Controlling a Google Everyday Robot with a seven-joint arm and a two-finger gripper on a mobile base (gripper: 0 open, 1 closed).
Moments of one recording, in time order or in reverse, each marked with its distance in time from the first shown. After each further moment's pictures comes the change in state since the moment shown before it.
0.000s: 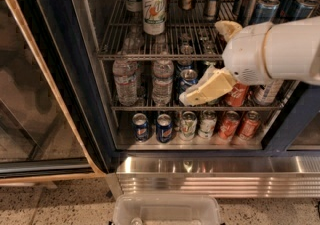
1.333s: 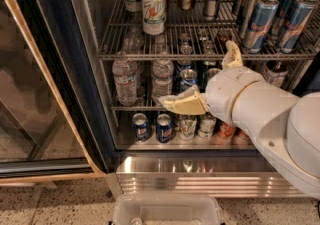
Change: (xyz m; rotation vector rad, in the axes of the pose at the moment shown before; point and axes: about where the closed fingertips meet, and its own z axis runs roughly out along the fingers) arm 0.006 0.016 0.016 0.400 -0.153 0.163
